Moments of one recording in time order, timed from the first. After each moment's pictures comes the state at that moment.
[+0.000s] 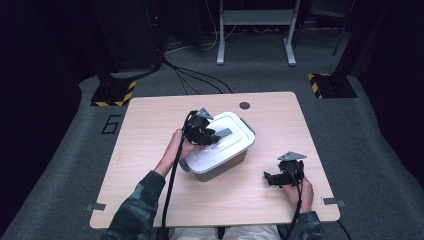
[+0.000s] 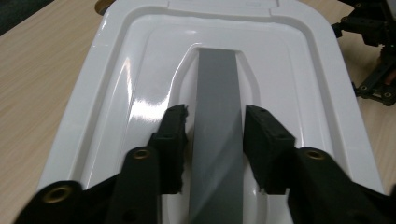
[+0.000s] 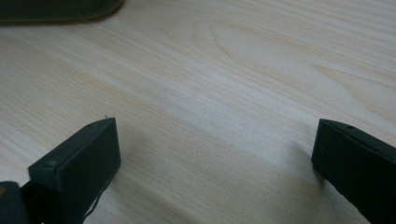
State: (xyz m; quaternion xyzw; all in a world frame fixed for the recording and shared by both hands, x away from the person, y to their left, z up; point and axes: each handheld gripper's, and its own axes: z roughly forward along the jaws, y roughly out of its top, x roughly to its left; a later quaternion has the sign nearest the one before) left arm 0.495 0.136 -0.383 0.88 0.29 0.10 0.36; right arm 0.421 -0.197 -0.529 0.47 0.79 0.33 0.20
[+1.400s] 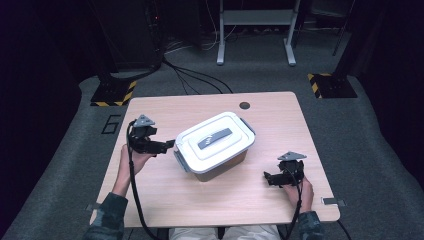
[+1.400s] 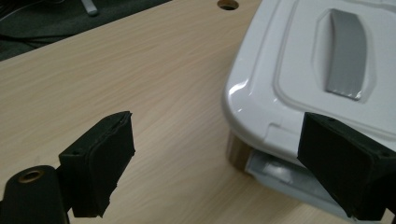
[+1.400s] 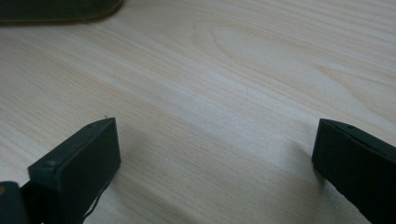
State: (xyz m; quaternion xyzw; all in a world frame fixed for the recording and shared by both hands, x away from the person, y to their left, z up) left arm 0.448 0.289 -0.384 0.80 0.42 0.19 0.40; right arm 0.422 -0.197 -0.529 0.47 0.79 0.33 0.20
